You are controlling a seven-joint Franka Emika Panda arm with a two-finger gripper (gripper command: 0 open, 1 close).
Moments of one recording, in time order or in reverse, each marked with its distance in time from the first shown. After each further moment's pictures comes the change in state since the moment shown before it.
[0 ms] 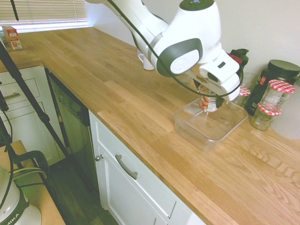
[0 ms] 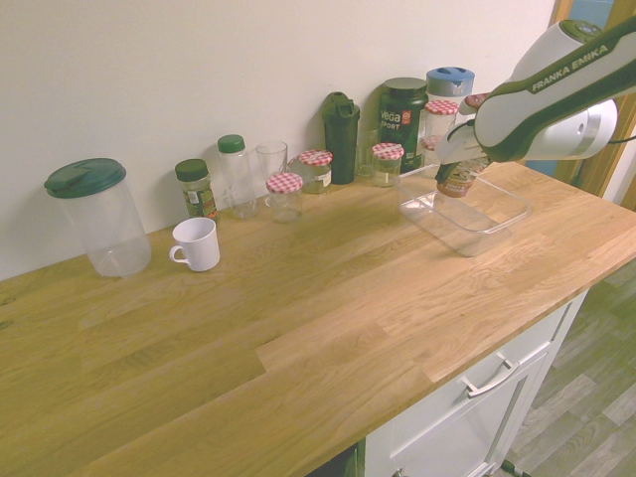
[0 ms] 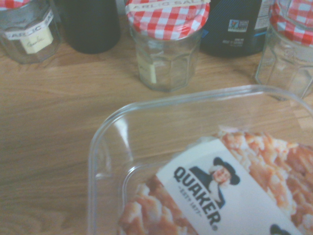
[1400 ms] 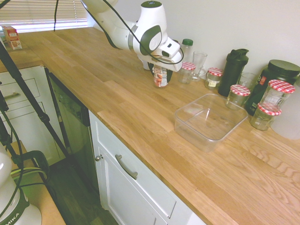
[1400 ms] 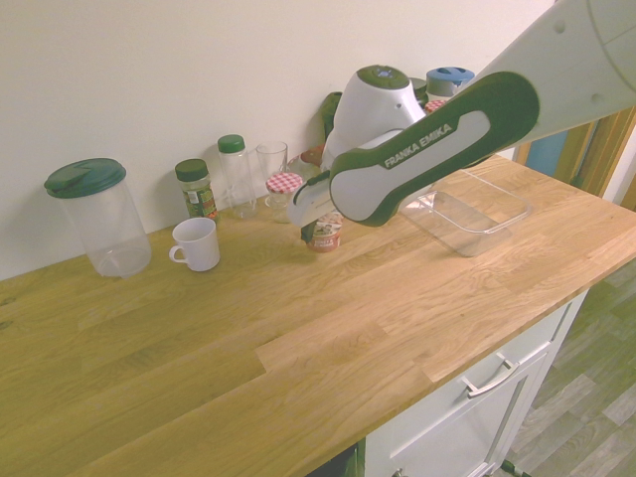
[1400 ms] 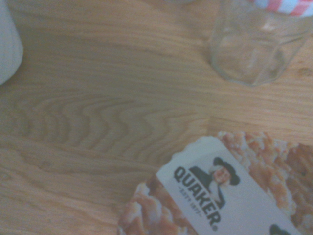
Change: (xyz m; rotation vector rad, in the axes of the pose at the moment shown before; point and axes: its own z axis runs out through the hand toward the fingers) arm -0.195 -0.190 0.028 0.024 -0.152 -0.341
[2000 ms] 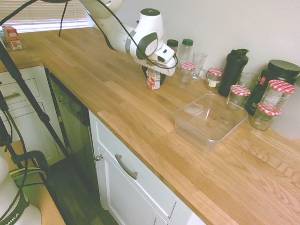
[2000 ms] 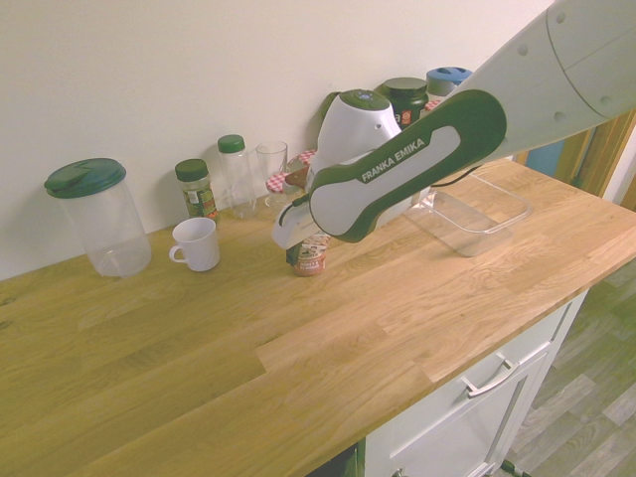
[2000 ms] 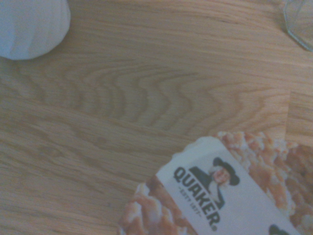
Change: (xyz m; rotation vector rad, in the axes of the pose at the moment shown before) arm -0.036 -0.024 0.058 0.012 -0.132 -0.045
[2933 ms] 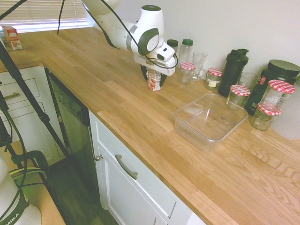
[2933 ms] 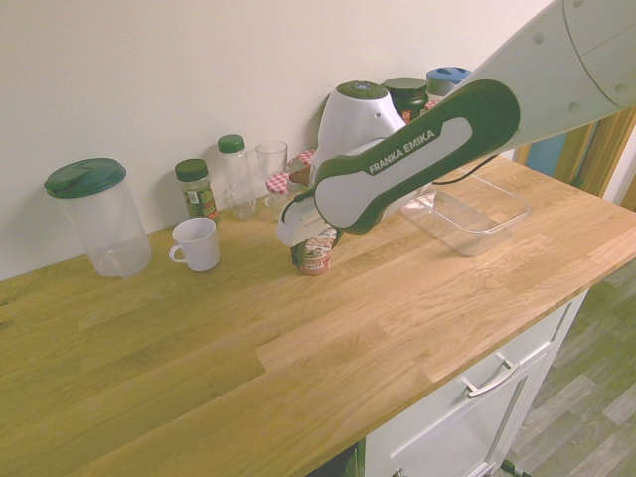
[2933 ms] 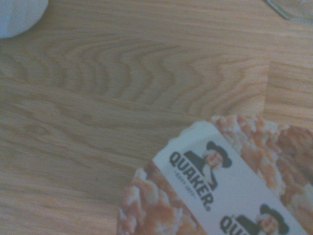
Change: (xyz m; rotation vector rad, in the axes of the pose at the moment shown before) arm 0.001 0.003 -0.007 -0.036 -0.024 0.032
